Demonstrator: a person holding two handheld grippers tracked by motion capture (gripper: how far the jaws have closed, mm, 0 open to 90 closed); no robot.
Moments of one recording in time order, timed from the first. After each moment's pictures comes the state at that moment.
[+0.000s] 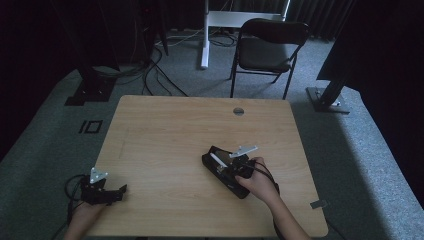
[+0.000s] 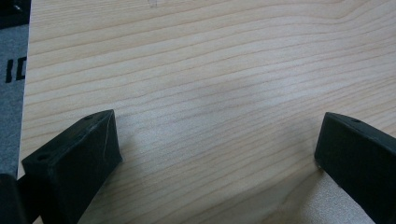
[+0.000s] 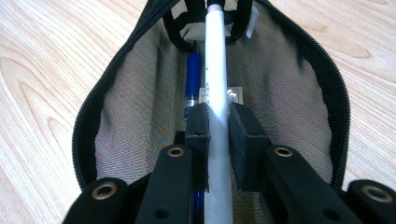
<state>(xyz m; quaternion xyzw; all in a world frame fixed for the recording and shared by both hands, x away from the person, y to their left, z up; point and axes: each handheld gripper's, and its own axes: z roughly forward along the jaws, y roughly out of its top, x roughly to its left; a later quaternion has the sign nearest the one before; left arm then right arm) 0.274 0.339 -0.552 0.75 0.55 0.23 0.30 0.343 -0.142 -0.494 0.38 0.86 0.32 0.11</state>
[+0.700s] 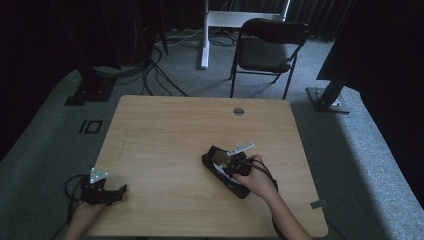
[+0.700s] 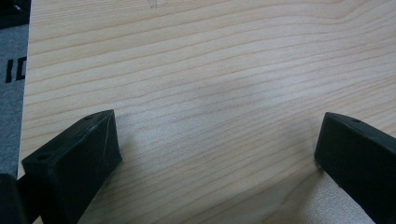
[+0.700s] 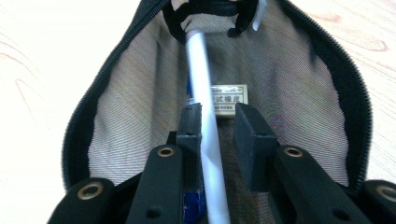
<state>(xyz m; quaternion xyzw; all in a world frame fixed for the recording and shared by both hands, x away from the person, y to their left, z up) 0.274 0.339 -0.552 0.75 0.55 0.23 0.30 0.351 -0.137 -0.495 0.38 0.87 0.30 0.10</state>
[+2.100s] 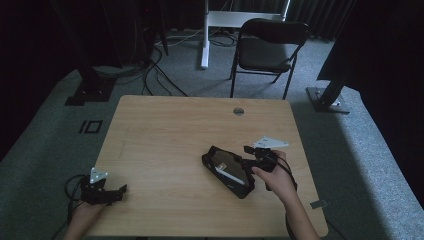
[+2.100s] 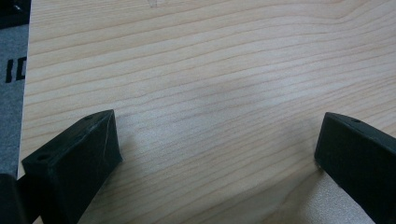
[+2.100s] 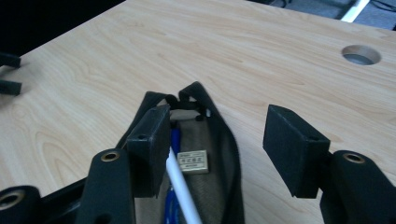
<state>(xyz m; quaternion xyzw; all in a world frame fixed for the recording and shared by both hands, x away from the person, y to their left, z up) 0.274 0.339 -0.552 0.75 0.55 0.23 0.30 0.339 -0.190 -0.451 0.40 0.78 0.46 0.15</state>
